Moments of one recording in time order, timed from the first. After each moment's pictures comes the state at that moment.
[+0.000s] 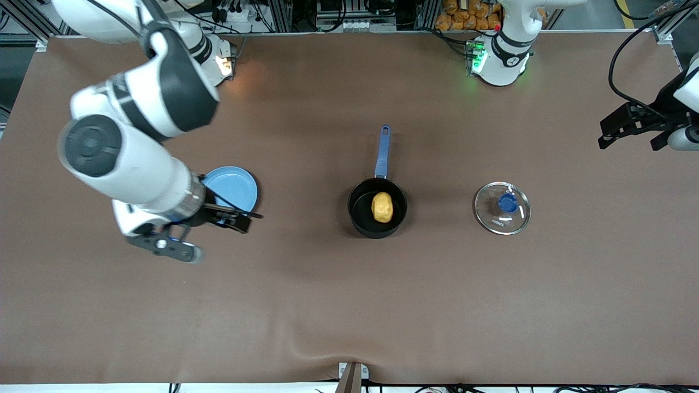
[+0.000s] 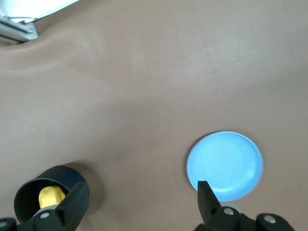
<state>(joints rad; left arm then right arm) -0.08 -0.01 0.01 -1.55 0.00 1.59 -0.03 0.22 0.59 0.19 -0.93 -0.03 1.51 0.70</state>
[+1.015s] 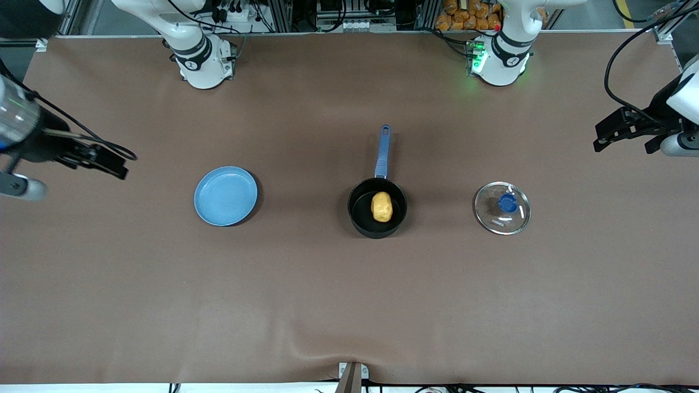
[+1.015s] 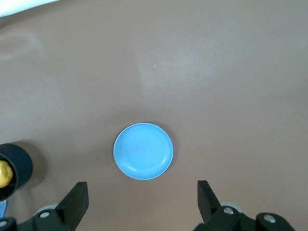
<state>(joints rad) -0.08 0.00 0.01 -1.55 -0.01 1.59 -0.03 0.00 0.20 0.15 -1.23 -0.04 1.42 0.37</state>
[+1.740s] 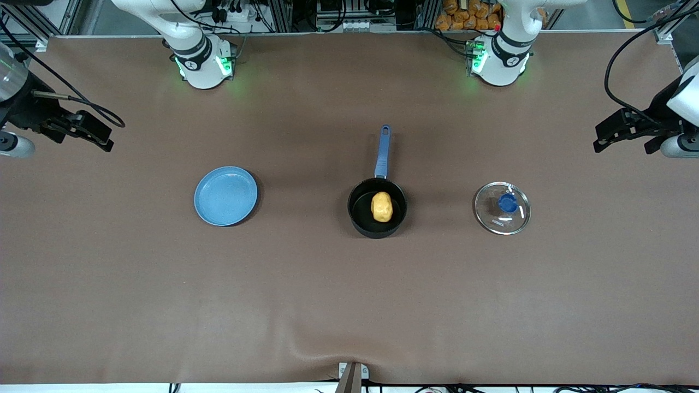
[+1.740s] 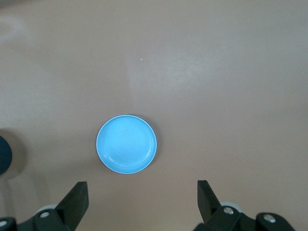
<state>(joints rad) -0.08 0.00 0.01 -1.55 -0.01 1.59 -0.03 0.00 0.01 0.11 -1.48 -0.04 1.49 0.29</state>
